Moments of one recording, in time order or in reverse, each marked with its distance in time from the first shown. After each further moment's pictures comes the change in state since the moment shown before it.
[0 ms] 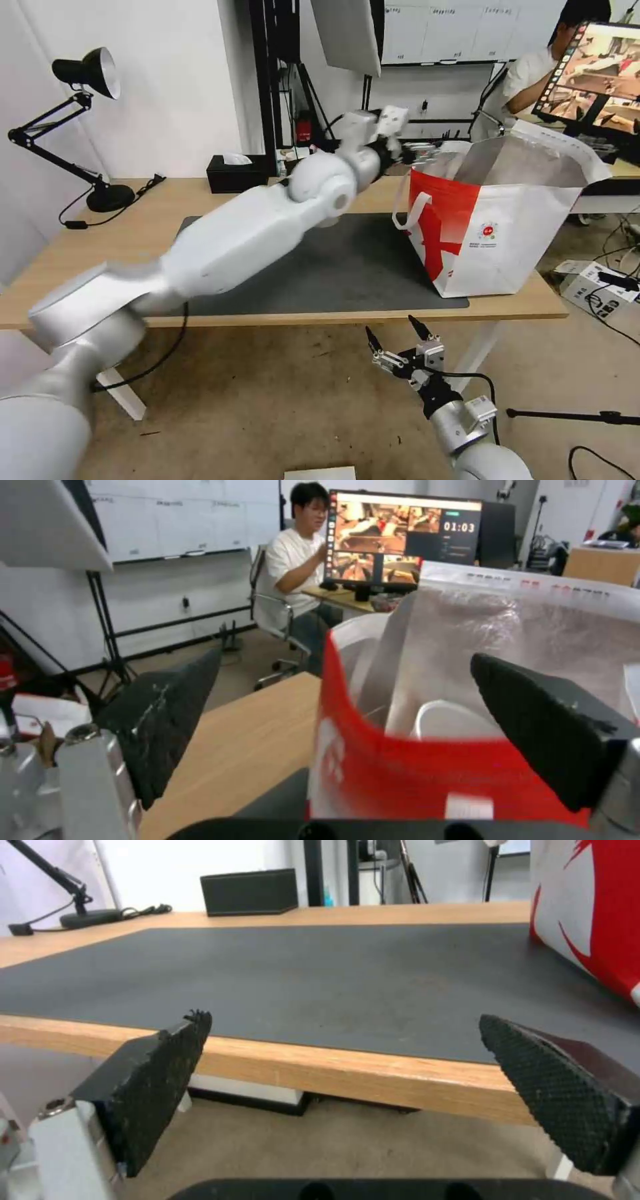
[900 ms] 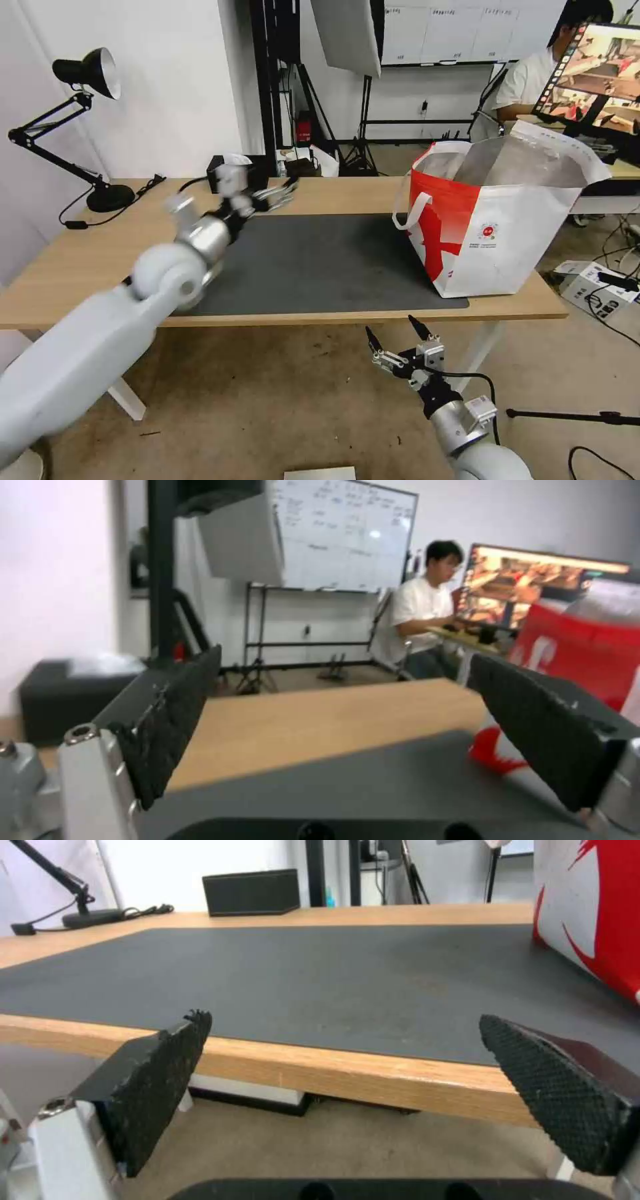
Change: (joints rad) left arm 0.857 0.453 -0.675 -0.339 0.137 -0.249 0.143; right arm 0.000 0.000 0.000 0.000 0.000 0.000 0.000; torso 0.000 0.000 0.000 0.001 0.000
